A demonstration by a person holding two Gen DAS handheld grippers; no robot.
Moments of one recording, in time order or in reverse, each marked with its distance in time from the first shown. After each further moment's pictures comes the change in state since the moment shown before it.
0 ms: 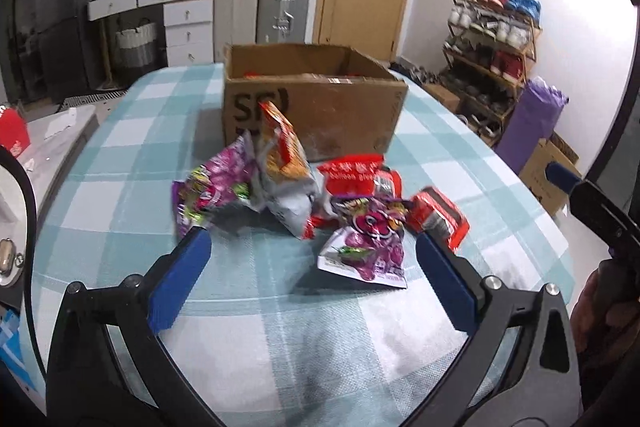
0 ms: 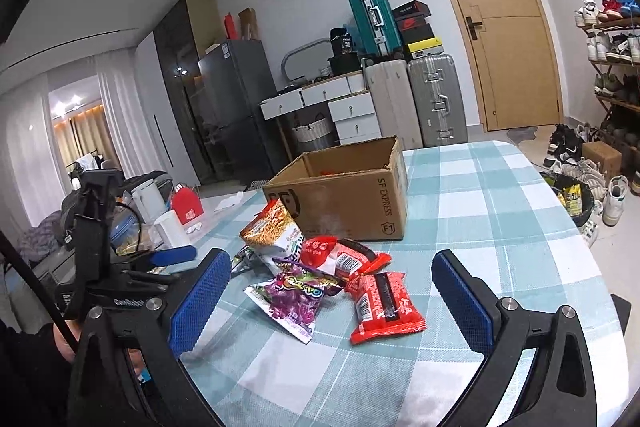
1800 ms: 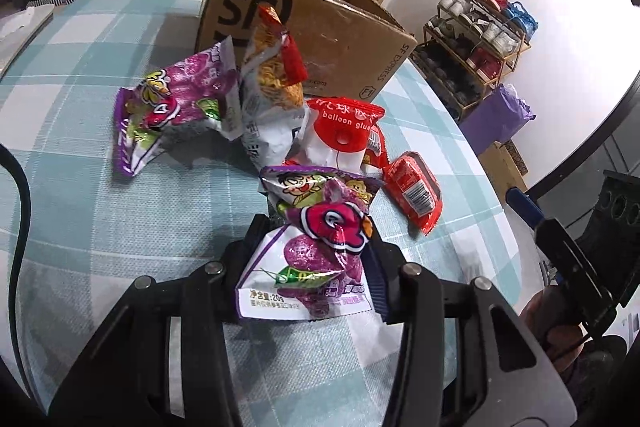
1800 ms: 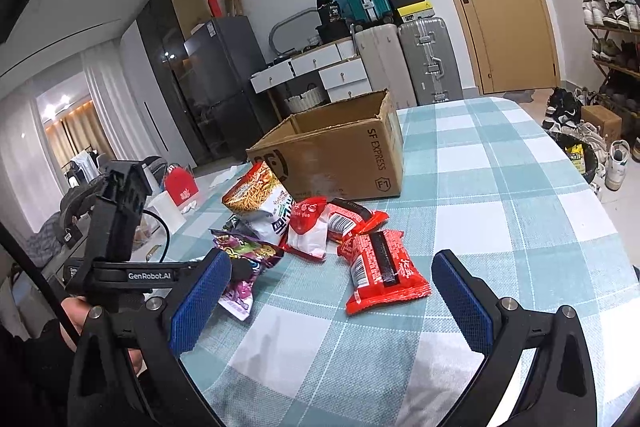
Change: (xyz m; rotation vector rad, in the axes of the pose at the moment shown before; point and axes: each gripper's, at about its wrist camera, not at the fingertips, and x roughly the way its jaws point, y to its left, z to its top) left arm 0.103 0.013 -0.012 -0.216 0.197 -0.239; right arm 0.030 -0.013 -0.021 0.060 0.117 -0.008
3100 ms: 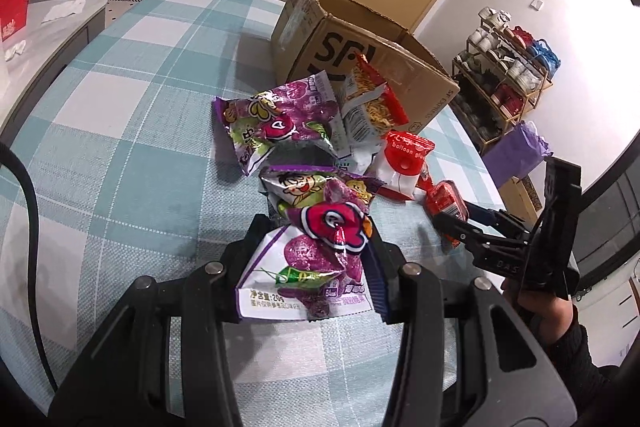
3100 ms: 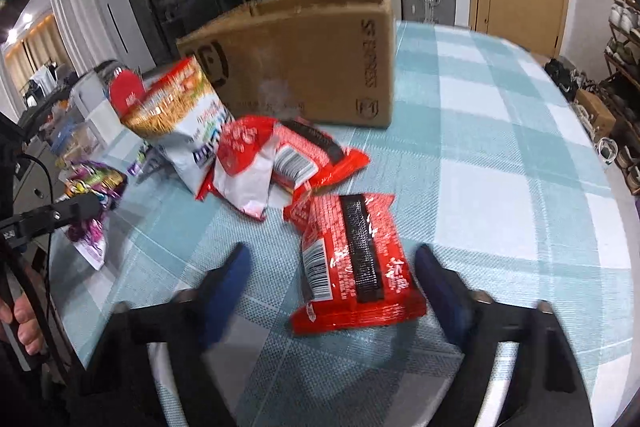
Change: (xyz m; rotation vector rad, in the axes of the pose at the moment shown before) left arm -0.067 0.054 -0.012 -0.095 -0.089 0.077; right arm 0.112 -0.011 0.004 -0.129 0.395 -0.176
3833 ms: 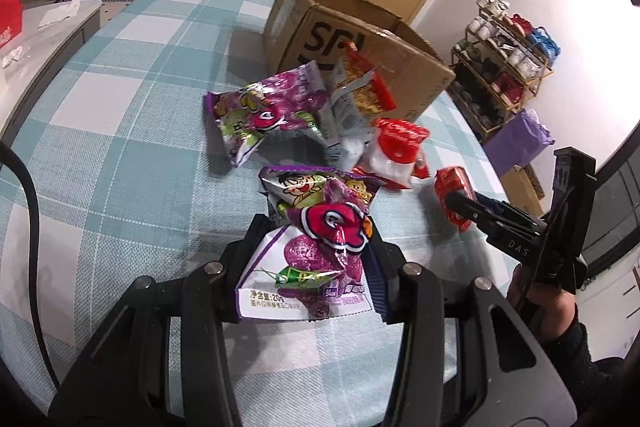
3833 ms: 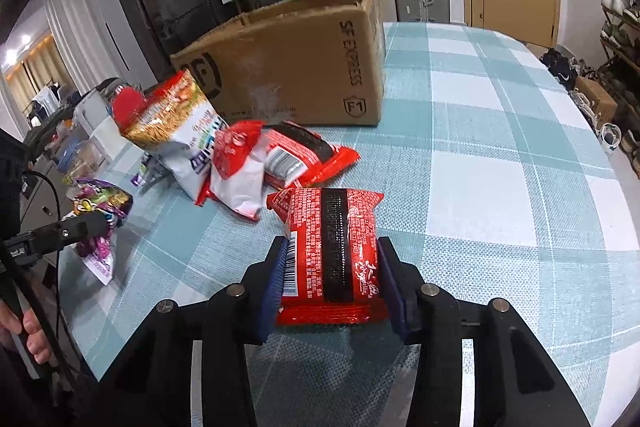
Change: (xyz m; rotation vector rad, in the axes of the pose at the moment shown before) left arm -0.001 -0.010 0.001 0.028 0.030 -0.010; right arm -0.012 -0.013 -0.008 0.059 -0.063 0.048
